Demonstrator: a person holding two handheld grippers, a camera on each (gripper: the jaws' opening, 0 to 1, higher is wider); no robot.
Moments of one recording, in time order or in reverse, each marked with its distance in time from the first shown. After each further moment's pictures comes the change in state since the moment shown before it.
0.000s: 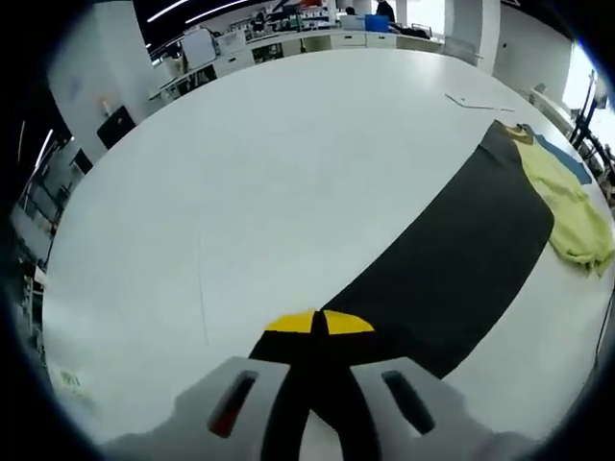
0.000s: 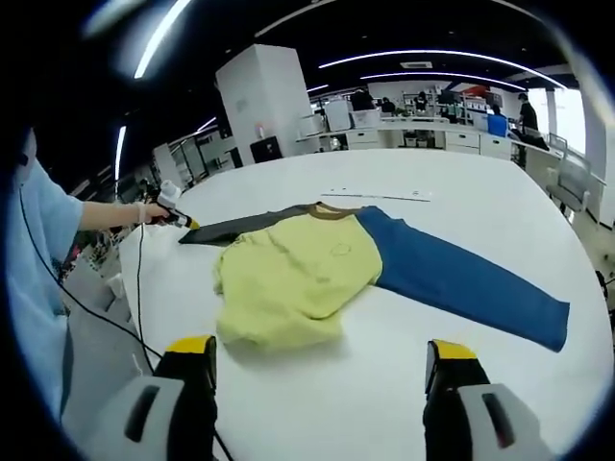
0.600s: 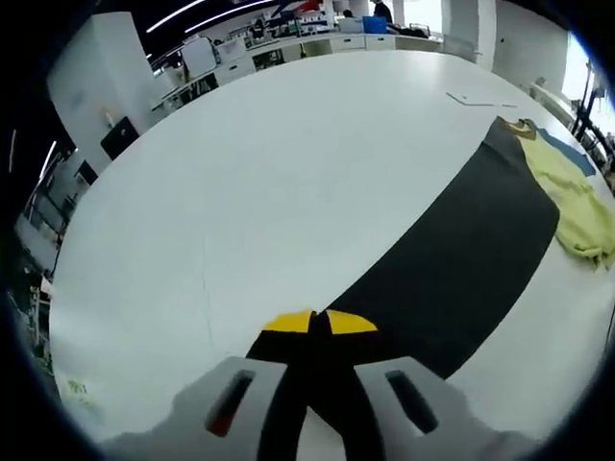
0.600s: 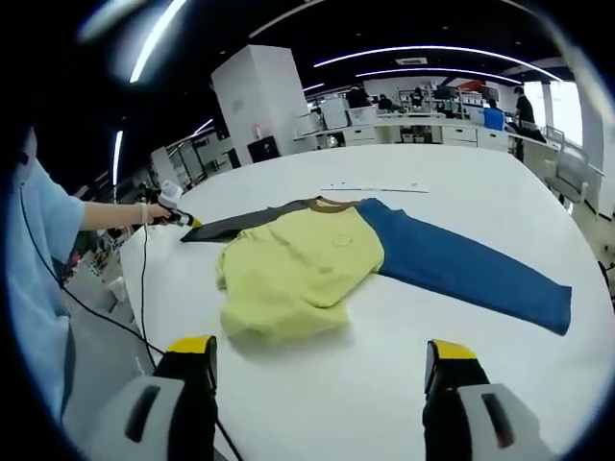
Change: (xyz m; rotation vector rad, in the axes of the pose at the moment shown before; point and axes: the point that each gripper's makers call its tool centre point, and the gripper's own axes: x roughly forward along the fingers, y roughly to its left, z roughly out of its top) left arm 0.000 -0.003 0.003 0.058 -0.040 0.003; right arm -0.001 0.005 -0.010 0.024 0.001 0.005
